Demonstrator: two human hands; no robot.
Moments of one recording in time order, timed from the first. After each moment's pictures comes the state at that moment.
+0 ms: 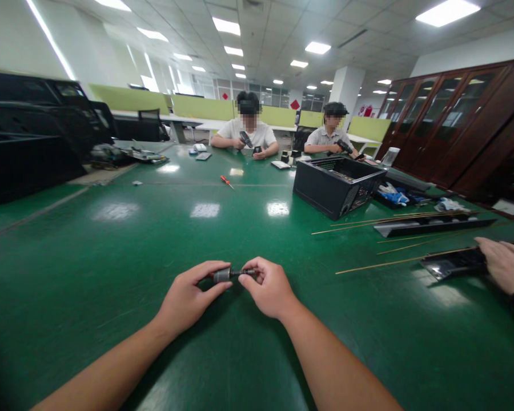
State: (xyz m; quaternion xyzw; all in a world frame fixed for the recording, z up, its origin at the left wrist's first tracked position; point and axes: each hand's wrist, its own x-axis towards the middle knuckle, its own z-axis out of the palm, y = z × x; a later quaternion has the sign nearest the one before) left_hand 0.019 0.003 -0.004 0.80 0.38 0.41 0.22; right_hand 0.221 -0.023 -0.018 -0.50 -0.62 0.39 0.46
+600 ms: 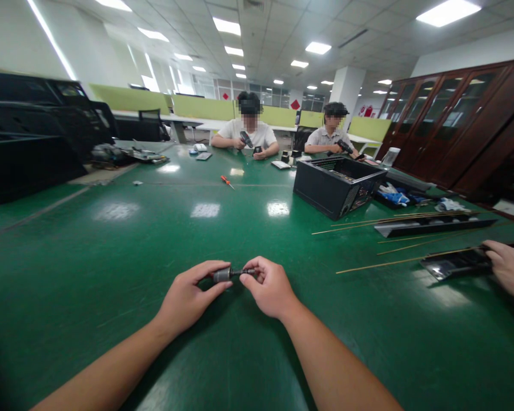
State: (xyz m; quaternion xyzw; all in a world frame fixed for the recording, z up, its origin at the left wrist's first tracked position) left_hand 0.018 0.003 -0.004 0.80 0.38 0.41 0.22; right_hand 0.221 -0.024 -0.019 -0.48 -0.61 0.41 0.48
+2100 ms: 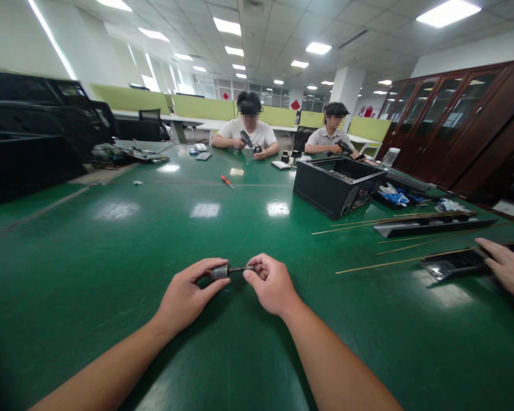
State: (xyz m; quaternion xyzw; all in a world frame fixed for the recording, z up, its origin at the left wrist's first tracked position) left_hand 0.020 0.004 -0.004 0.77 0.40 0.42 0.24; right_hand 0.227 -0.021 -0.022 -0.48 -0.58 0.42 0.51
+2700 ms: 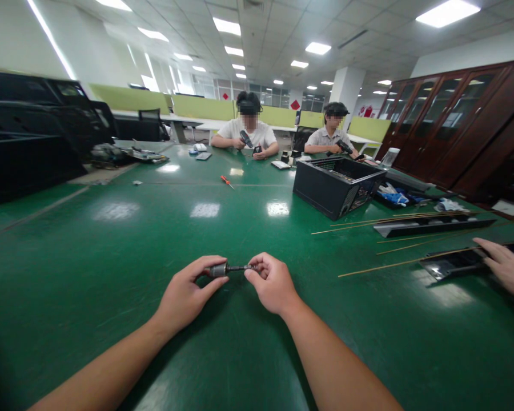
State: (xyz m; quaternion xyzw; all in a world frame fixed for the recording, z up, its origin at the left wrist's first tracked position) left_hand 0.020 0.003 0.000 0.78 0.40 0.42 0.23; right_hand 0.227 -0.020 -0.020 -0.48 -0.58 0.41 0.51
